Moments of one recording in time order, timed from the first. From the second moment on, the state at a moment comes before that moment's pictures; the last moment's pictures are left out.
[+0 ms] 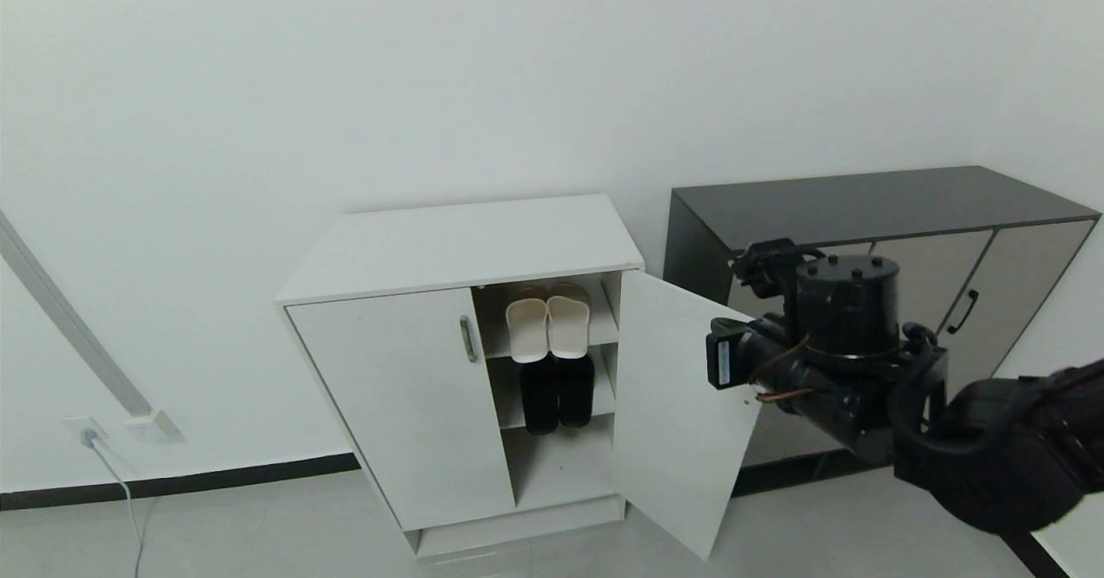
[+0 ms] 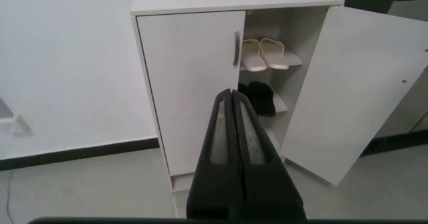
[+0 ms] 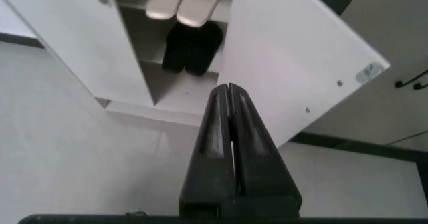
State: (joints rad) left arm 0.00 0.00 0.00 0.00 0.01 -0.01; right arm 0.66 1.83 -0.88 -0.70 -0.38 0.08
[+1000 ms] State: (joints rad) left arm 0.00 0.00 0.00 0.00 0.01 0.00; right arm 0.32 2.28 -1.44 -0.57 -0.26 0.09
